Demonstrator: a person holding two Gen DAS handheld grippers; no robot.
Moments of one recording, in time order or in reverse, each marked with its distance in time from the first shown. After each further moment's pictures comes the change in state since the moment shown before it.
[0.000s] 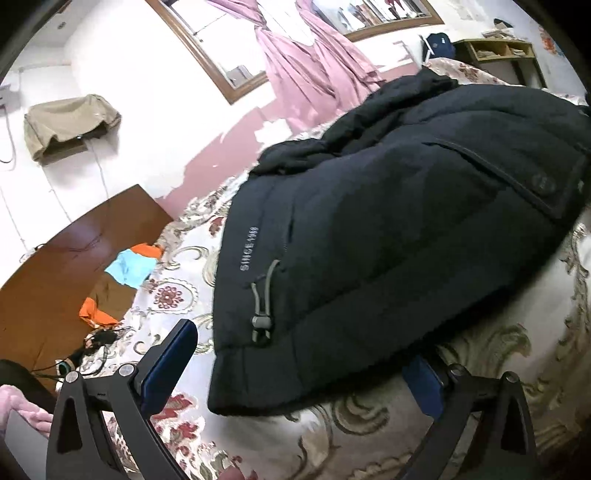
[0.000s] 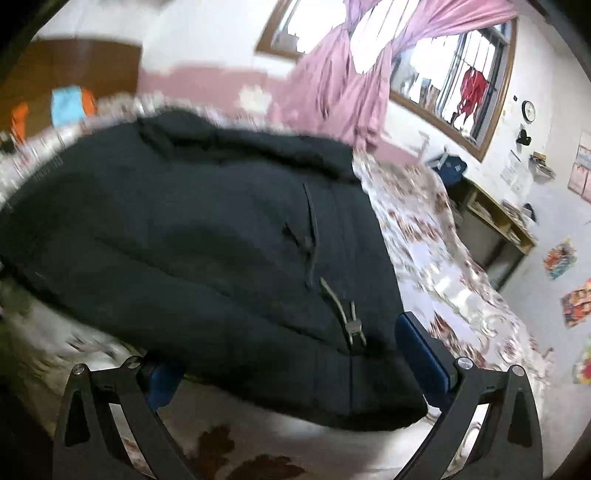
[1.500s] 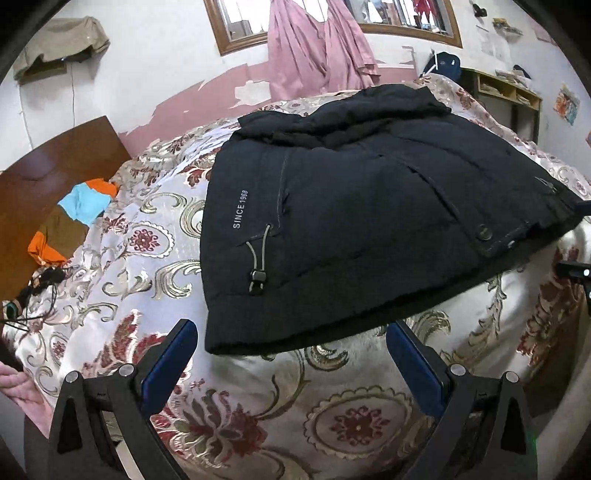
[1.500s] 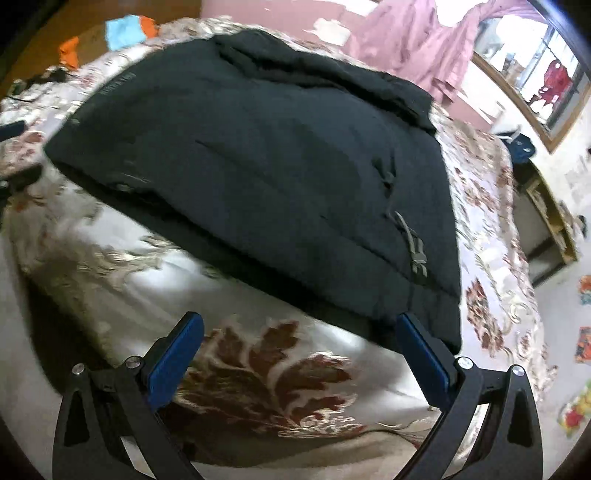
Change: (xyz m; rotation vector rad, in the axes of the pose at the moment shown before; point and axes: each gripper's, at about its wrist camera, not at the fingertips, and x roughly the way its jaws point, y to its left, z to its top) left arm -0.030 0.042 -0.002 -0.193 0.166 -0.293; right arm -0.024 0.007 0.008 -0.169 0.267 0.194
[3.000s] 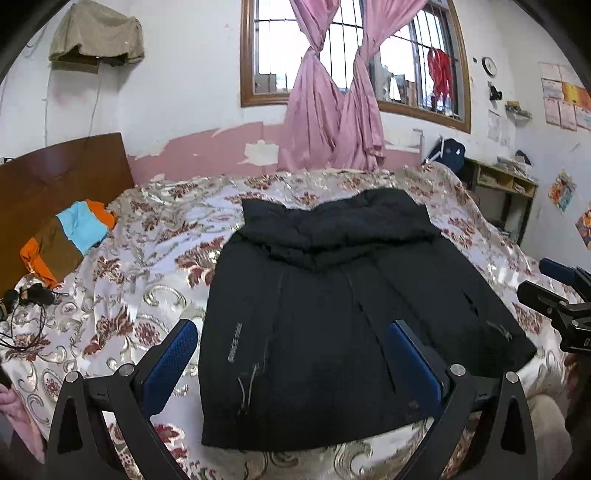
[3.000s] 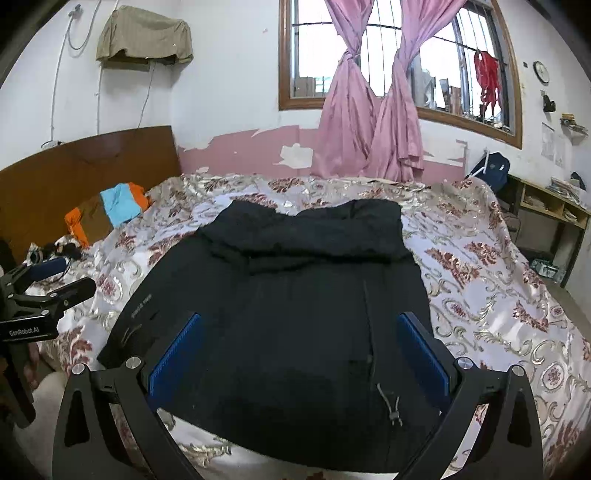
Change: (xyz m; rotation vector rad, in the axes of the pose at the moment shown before) left arm -0.062 0.026 0.095 -0.179 -0.217 -0.104; right arm -0.083 -0.055 0.061 0.303 -0.496 0.211
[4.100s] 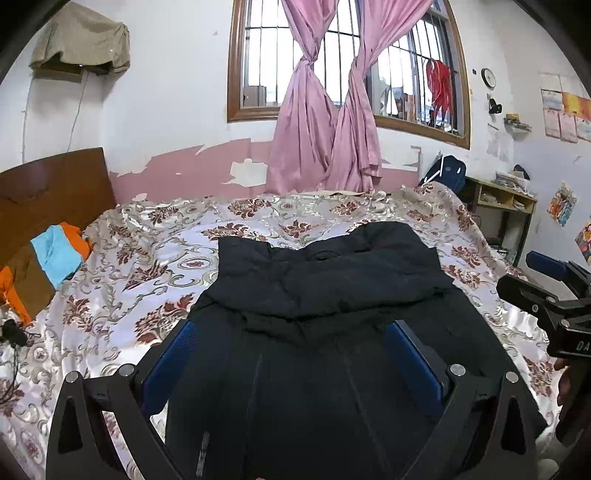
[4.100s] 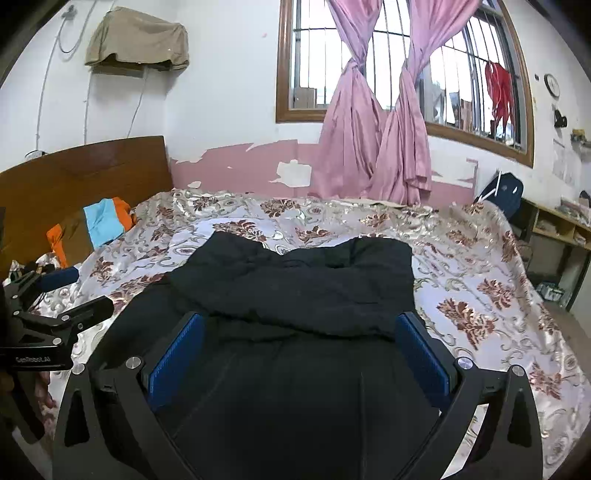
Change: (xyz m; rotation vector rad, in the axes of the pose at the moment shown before) left arm 0.084 -0.022 0.089 -0.010 -0.073 -0.023; right arm 0.091 -0.005 0.094 -0.019 -0.063 -0.022
